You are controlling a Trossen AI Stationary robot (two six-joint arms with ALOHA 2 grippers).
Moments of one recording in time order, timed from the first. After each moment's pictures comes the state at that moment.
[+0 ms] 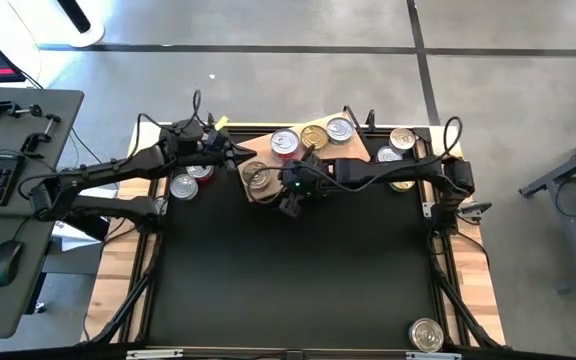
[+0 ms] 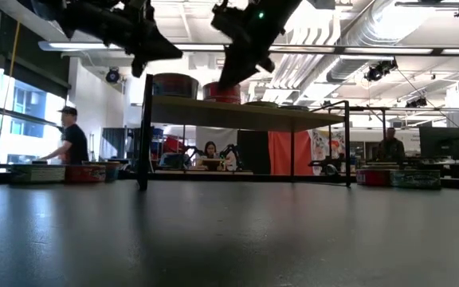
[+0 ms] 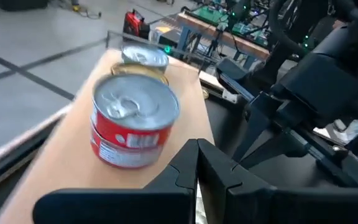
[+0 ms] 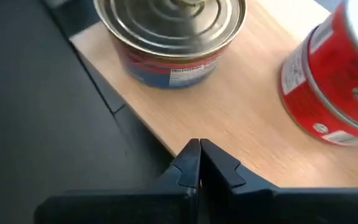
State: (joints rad) left arm 0.50 1.03 0.72 0.03 0.24 -0.23; right arm -0.05 1.83 1.57 -0.61 0.29 0.20
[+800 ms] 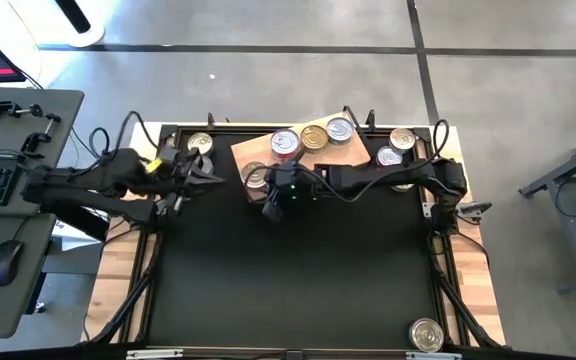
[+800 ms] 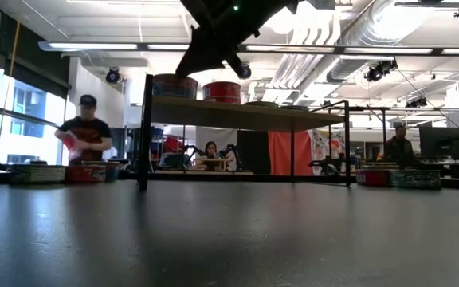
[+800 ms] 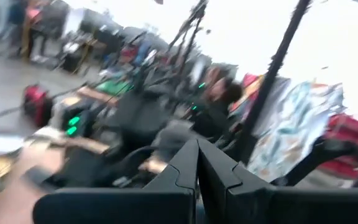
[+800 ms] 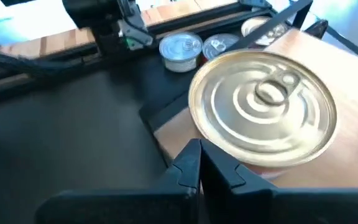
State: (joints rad) left arm -0.10 0.68 0.76 0.08 -0.06 -0.33; right arm -0.02 1.91 1.57 -0.26 0.19 0.24
